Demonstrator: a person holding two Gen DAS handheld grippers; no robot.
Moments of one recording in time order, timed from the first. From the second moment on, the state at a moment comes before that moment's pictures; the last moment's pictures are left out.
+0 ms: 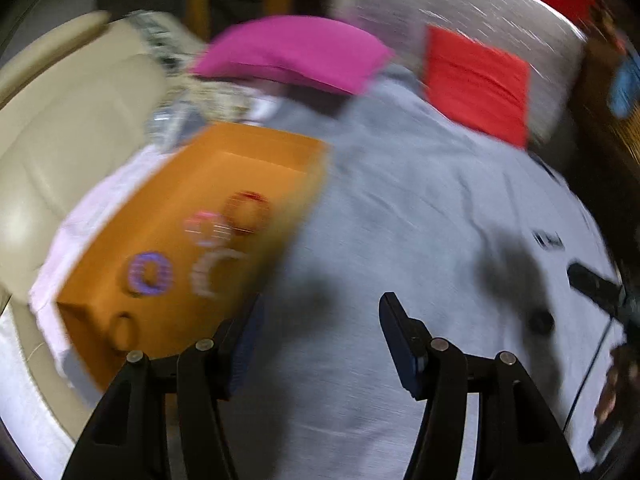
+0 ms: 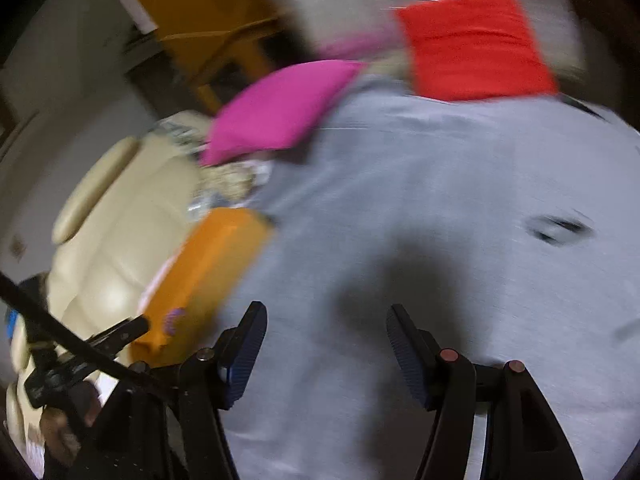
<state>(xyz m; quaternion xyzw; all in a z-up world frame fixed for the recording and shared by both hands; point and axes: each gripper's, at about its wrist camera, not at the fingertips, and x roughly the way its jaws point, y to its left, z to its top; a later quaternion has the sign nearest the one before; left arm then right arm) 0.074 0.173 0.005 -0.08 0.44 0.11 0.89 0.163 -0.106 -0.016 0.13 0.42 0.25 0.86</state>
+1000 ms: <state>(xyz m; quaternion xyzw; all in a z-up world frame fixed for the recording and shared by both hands) 0.132 0.076 -0.063 -0.02 0.50 0.00 0.87 0.304 -0.205 -0.073 0.12 0.44 0.11 0.88</state>
